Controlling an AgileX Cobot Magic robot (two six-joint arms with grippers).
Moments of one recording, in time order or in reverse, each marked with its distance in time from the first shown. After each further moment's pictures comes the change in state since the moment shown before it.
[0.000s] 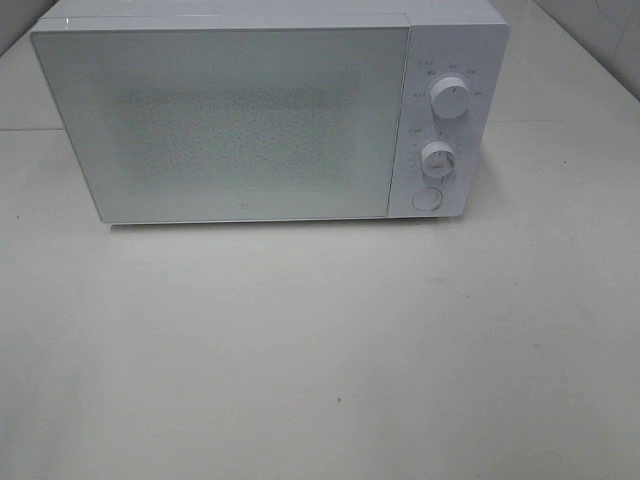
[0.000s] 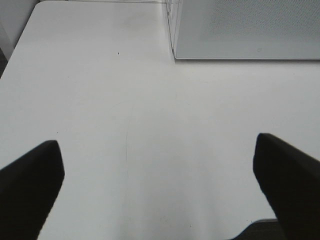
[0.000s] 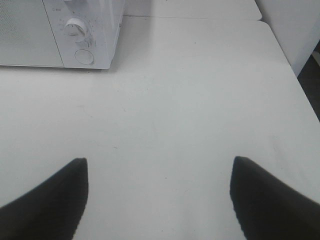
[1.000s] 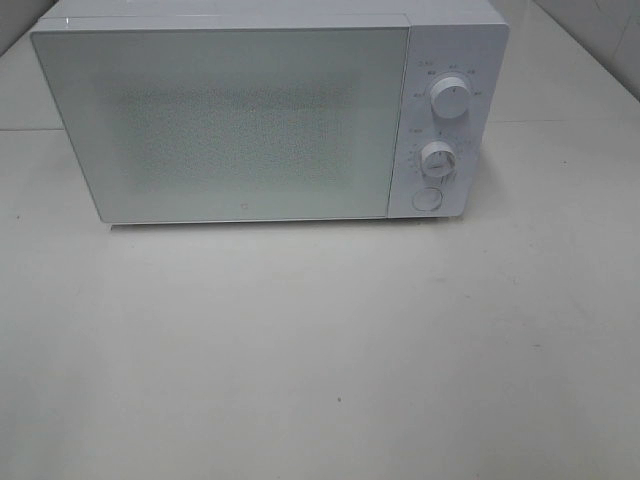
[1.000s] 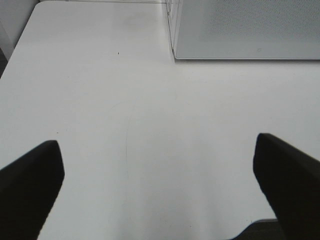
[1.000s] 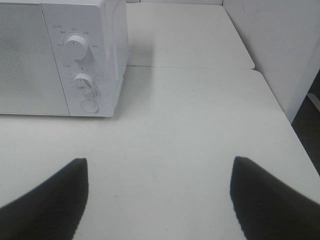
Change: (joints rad) left arm 0.000 0.000 0.000 0.000 0.000 0.000; right arm 0.000 0.027 -0.035 0.002 -0.139 0.001
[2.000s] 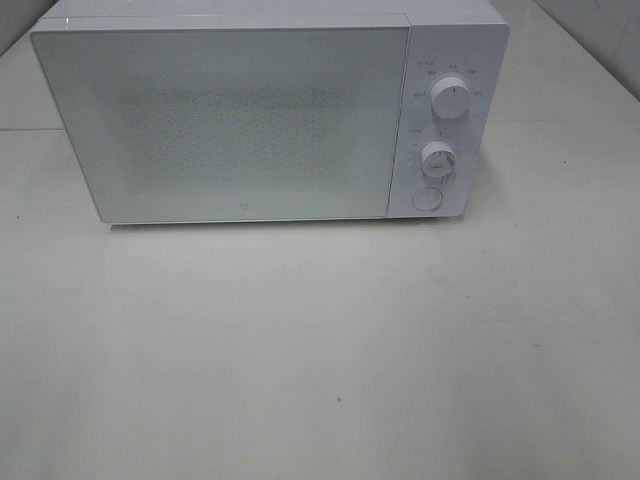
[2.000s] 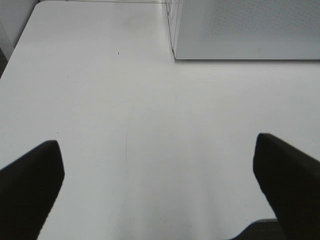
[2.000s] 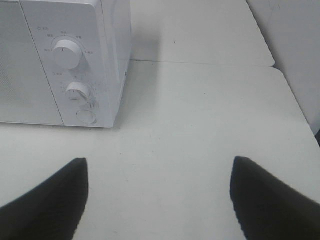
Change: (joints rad) left arm 0.000 0.000 0.000 0.000 0.000 0.000; right arm 0.000 0.464 0.000 0.001 -0.363 0.002
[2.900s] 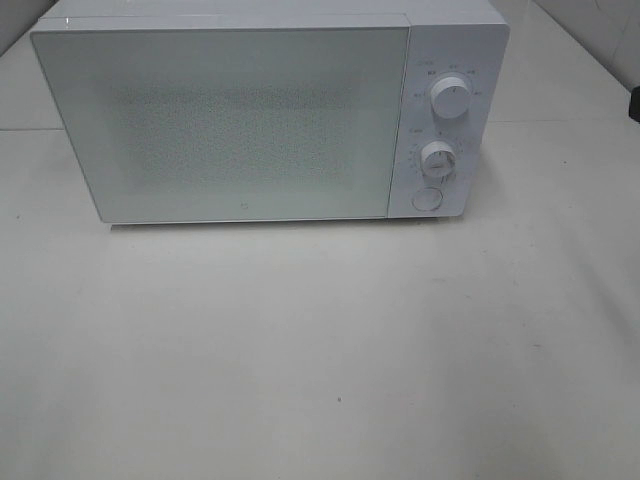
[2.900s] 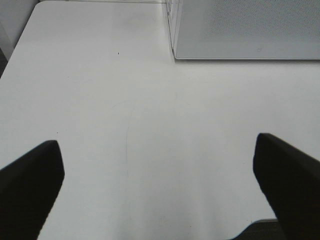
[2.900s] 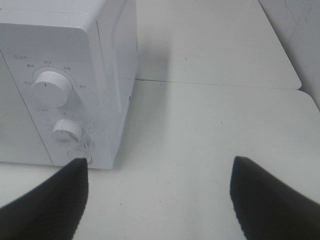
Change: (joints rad) left arm 0.000 0.000 0.000 0.000 0.000 0.000; right arm 0.000 0.442 0.000 0.000 -0.484 0.000
